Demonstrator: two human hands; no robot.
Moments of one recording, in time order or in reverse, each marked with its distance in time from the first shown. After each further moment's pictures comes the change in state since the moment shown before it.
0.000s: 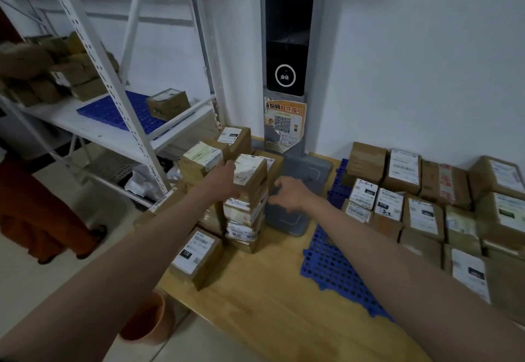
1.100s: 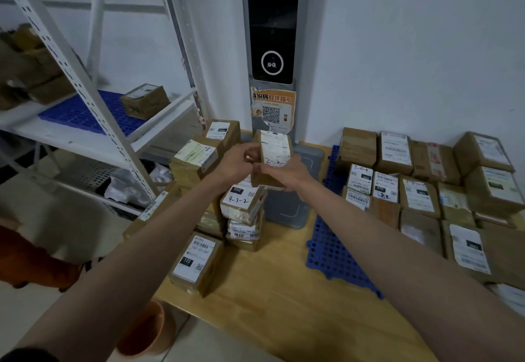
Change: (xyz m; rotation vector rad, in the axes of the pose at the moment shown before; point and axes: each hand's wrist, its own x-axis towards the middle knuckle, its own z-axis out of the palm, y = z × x) left_hand 0.021 0.021 -0.014 -0.639 -0.020 0.267; right_hand 0.029 -0.021 0.007 0.505 0.308 0.218
